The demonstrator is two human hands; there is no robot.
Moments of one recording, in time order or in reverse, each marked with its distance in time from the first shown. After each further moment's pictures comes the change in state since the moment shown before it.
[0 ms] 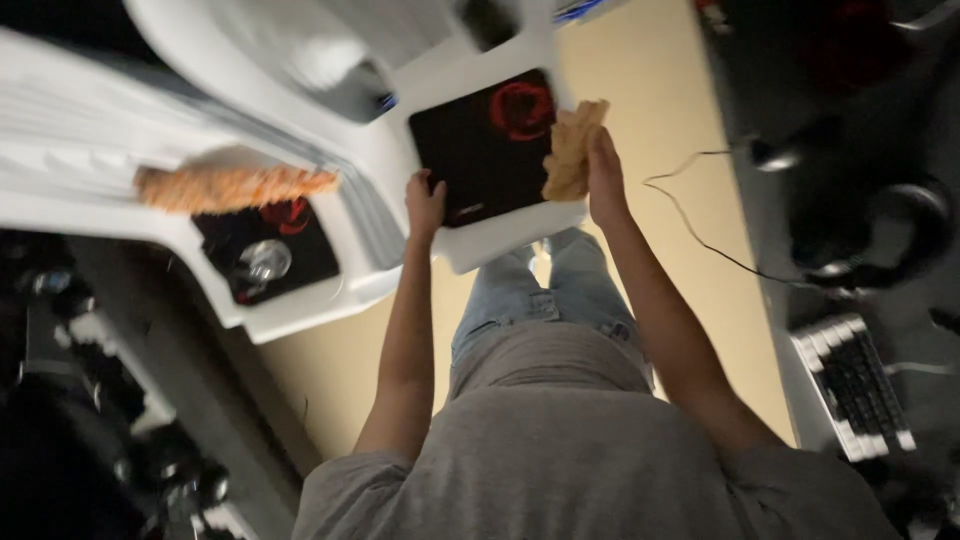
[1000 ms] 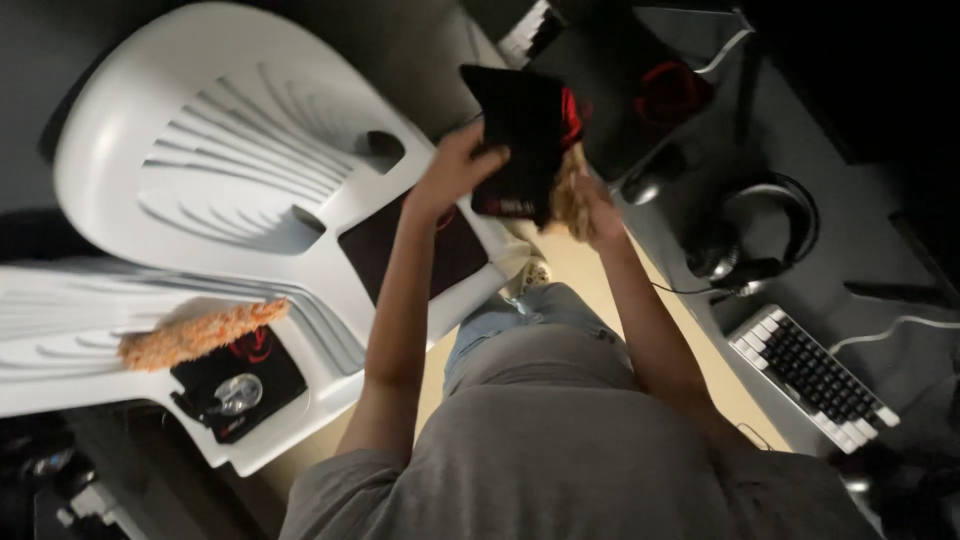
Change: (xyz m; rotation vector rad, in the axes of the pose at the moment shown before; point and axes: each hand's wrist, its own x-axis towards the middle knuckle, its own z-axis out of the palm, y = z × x) left_hand 0.069 0.466 0.033 -0.470 -0.805 0.609; right_hand -0.040 -0.183 -0.103 0.783 -0.541 0.038
